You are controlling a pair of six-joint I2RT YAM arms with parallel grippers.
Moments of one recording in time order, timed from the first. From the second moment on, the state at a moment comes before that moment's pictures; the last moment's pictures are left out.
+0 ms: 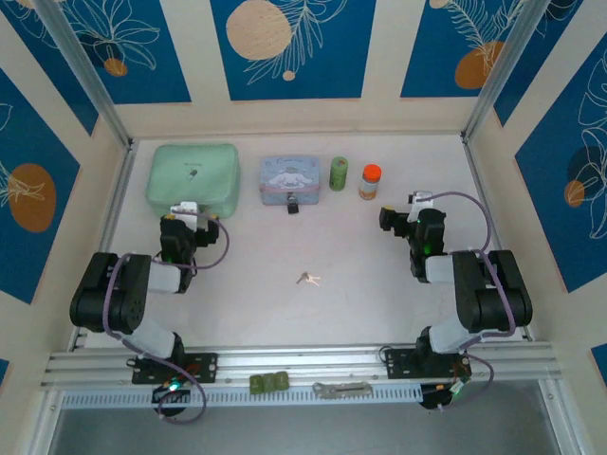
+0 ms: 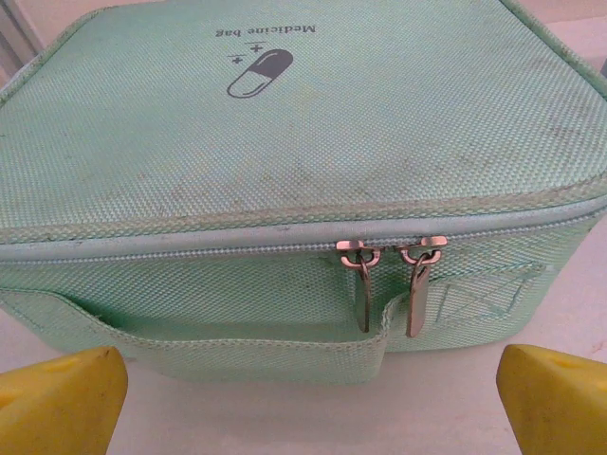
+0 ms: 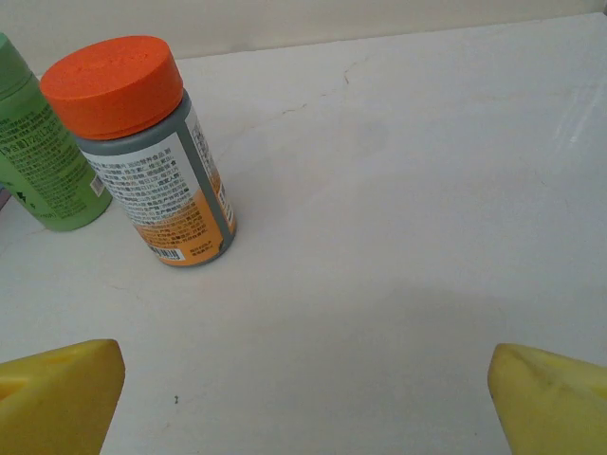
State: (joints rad) left arm -0.08 1.57 0.35 0.87 -0.11 0.06; right arm 0.02 1.53 0.40 0.74 -0.02 0.10
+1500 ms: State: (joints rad) left arm -0.14 1.12 0.52 0.31 -0.09 -0.36; right arm 0.62 1.39 0.81 -0.01 -0.11 -0.08
